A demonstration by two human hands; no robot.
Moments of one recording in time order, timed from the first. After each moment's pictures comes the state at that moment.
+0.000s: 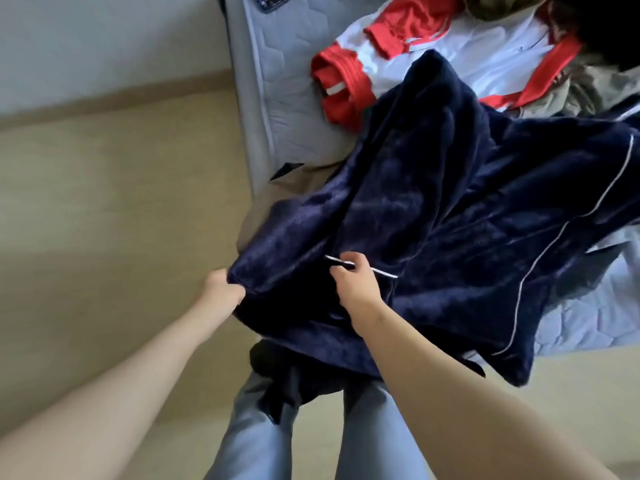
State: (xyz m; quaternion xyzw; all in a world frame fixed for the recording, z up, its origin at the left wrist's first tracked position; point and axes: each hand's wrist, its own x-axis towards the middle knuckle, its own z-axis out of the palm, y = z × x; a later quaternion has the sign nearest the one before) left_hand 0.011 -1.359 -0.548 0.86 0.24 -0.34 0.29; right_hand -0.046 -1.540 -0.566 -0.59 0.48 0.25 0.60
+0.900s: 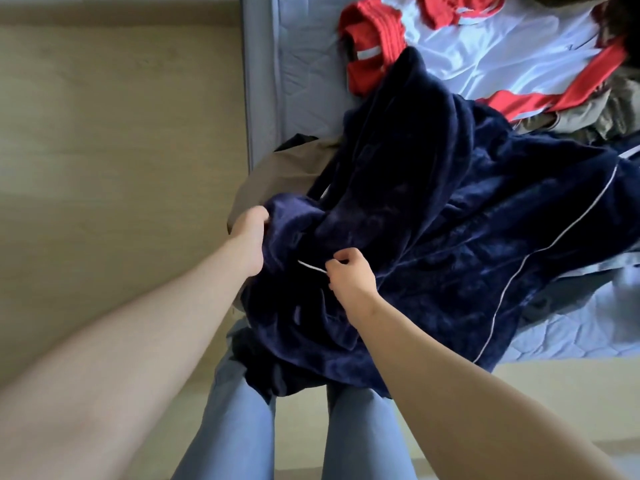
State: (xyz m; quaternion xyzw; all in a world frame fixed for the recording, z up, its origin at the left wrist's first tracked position) left_hand 0.070 -1.385 -0.614 0.58 0.50 -0.37 0.52; right_hand -0.022 -1.512 -0.593 -0.65 0.47 0.33 0.50
